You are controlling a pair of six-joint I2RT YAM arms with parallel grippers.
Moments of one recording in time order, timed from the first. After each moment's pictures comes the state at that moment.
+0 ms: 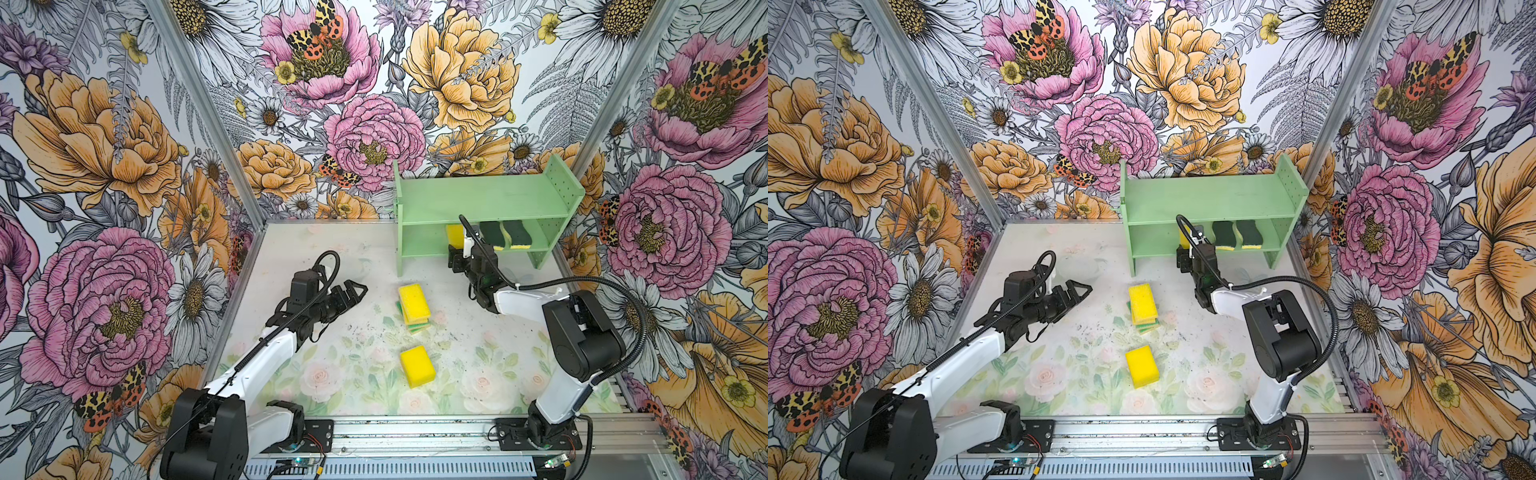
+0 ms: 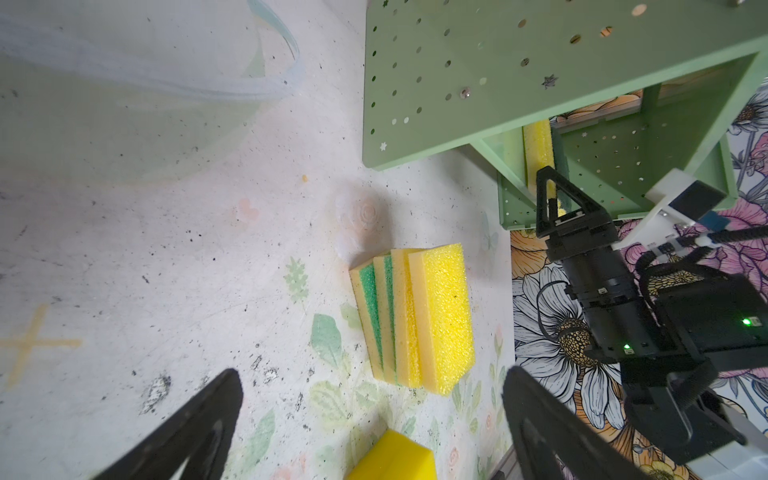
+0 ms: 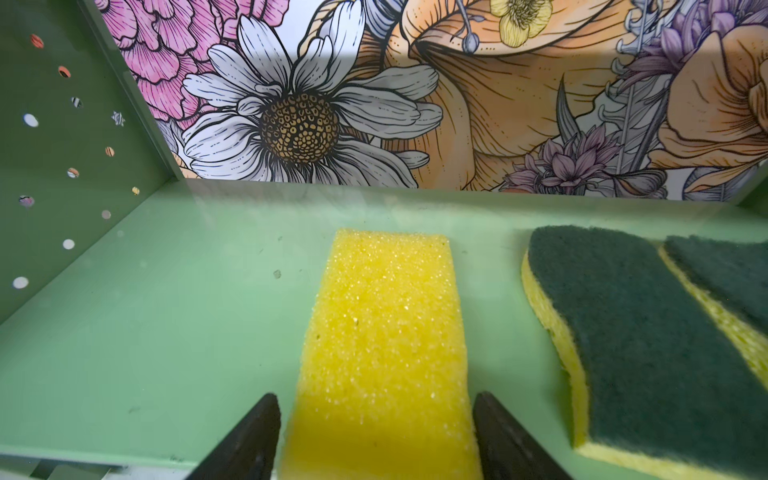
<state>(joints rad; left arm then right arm) -0.21 1.16 0.63 -0.11 0.45 -0.79 0.35 1.76 0.92 0.53 0.21 0.06</state>
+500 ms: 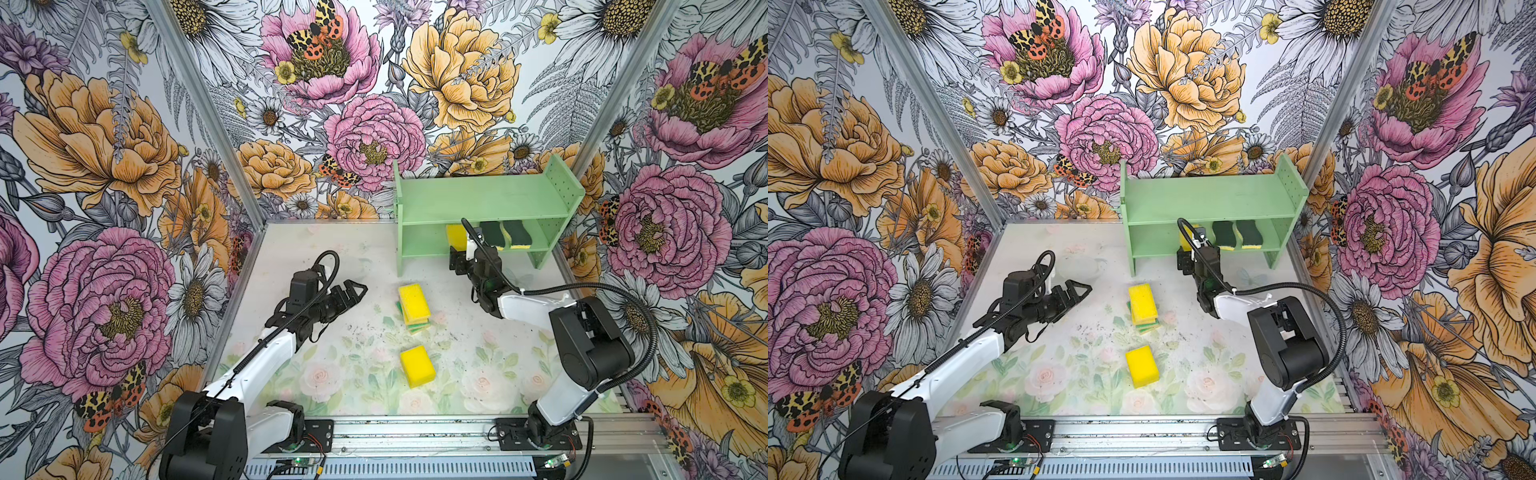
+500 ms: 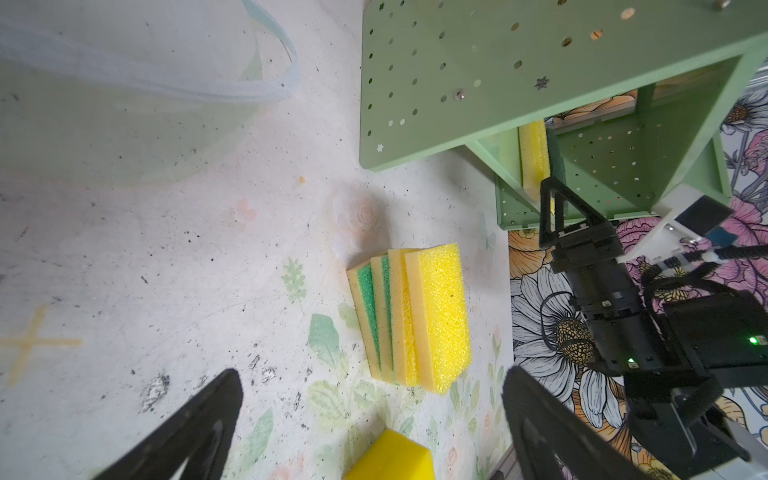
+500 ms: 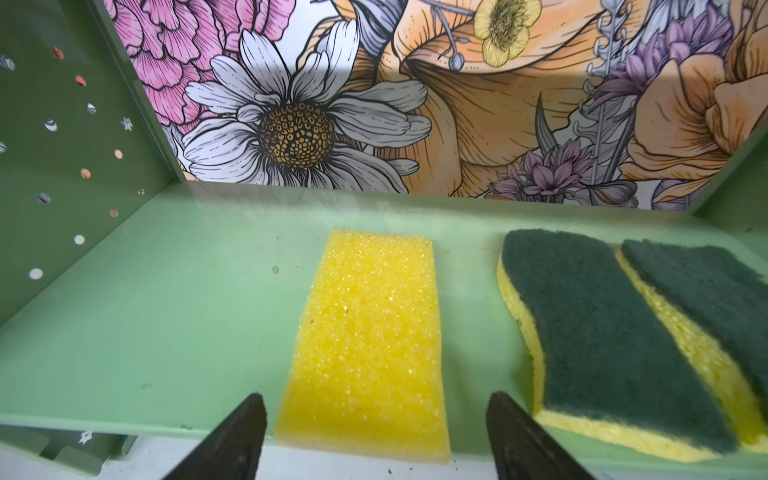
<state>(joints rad) -0.21 1.15 0.63 -0.11 0.45 -0.79 0.35 1.67 0.86 0.53 0.24 0.04</state>
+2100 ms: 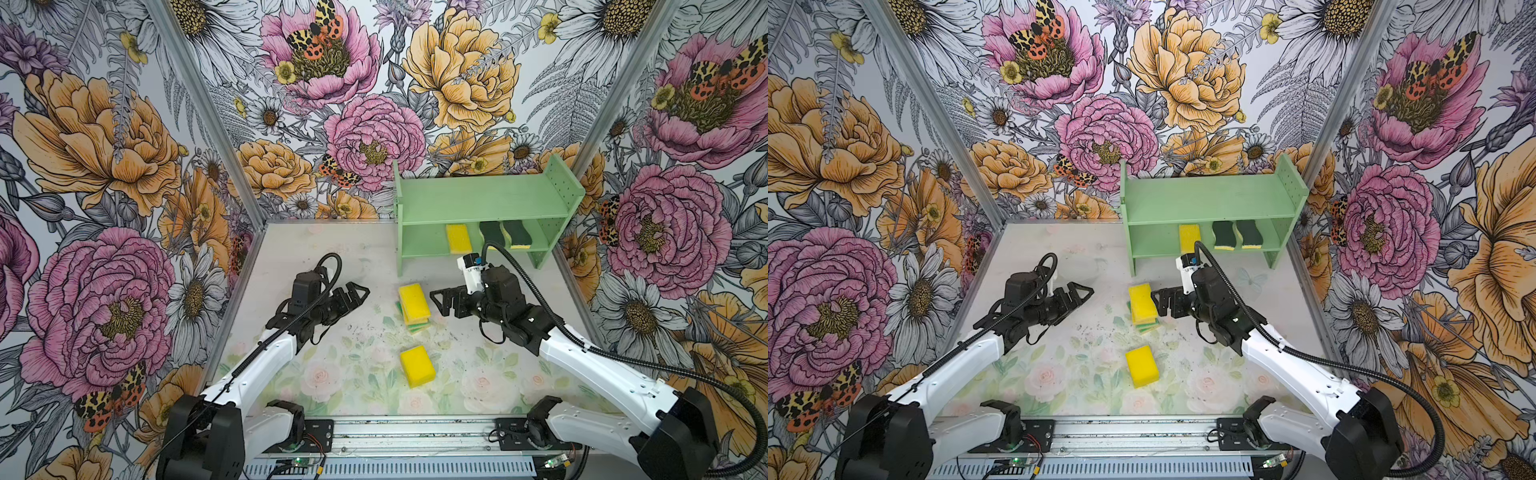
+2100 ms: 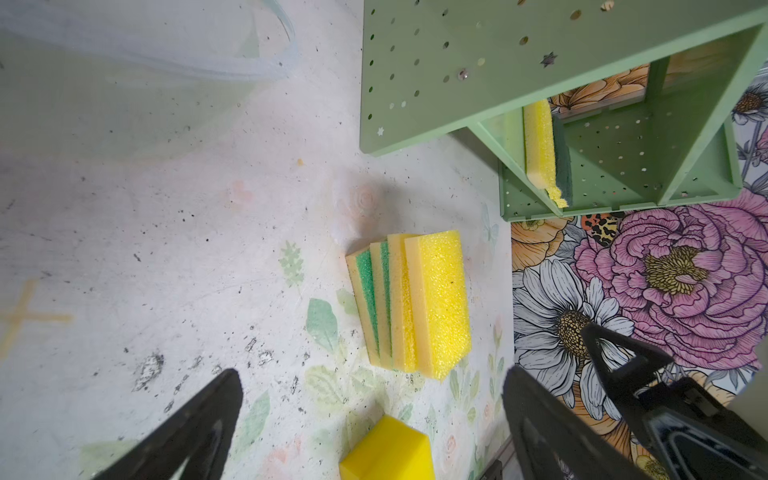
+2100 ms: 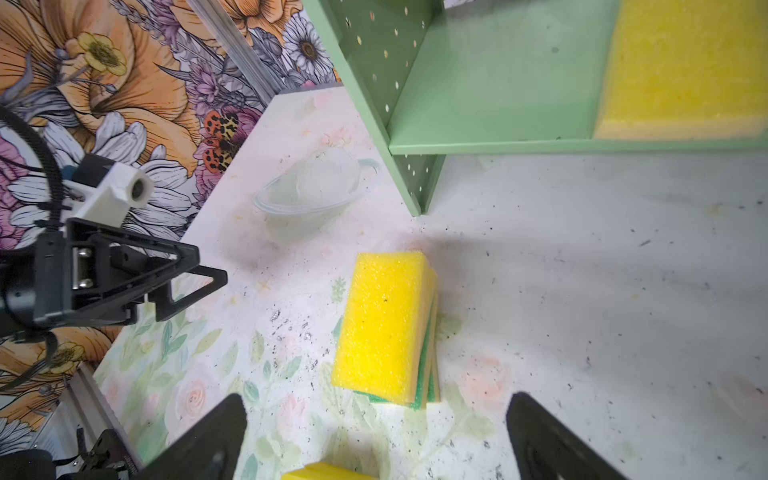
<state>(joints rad) -0.25 1.13 0.64 -0.15 0.43 -0.81 0.61 1.14 0.82 -0.28 -0.10 0.43</state>
